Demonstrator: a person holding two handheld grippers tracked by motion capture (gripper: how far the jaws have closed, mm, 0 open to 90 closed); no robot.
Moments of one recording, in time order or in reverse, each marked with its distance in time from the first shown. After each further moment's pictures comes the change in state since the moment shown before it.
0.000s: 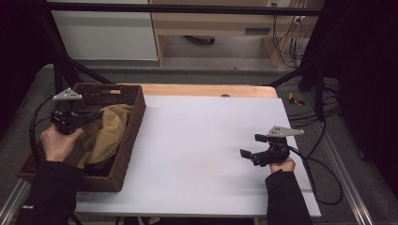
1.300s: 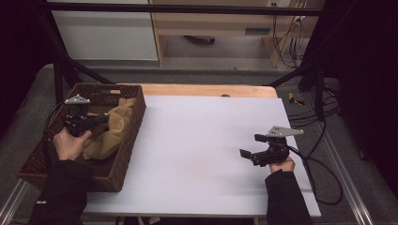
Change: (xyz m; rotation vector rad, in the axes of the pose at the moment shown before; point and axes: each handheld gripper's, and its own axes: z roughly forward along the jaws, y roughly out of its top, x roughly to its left) left arm 0.016 -0.024 0.043 0.030 -0.019 -0.091; right arm 0.000 0.000 0.001 0.003 -0.003 -0.002
